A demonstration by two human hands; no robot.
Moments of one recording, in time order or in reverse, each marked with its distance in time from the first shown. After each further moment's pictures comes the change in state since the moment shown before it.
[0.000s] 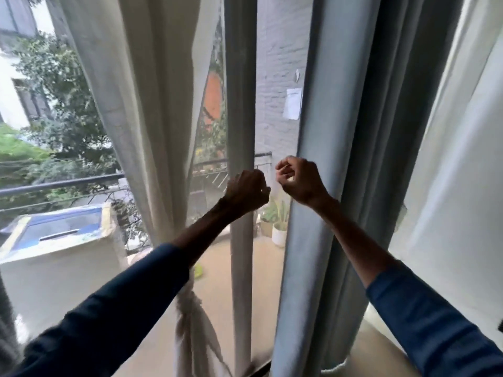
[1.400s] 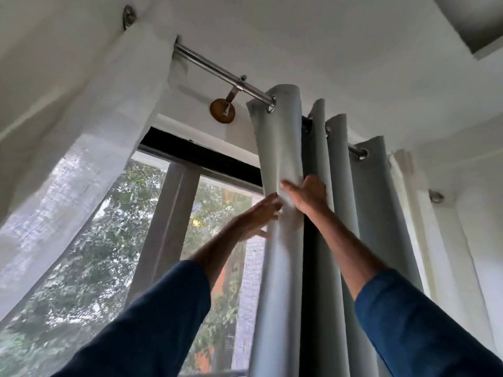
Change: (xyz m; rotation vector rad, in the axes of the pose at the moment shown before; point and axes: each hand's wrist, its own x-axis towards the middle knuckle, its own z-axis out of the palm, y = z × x) left_hand 0.406 0.232 -0.172 -0.888 0.087 0.358; right_hand 0.423 0.033 -0.286 0.134 0.460 -0.029
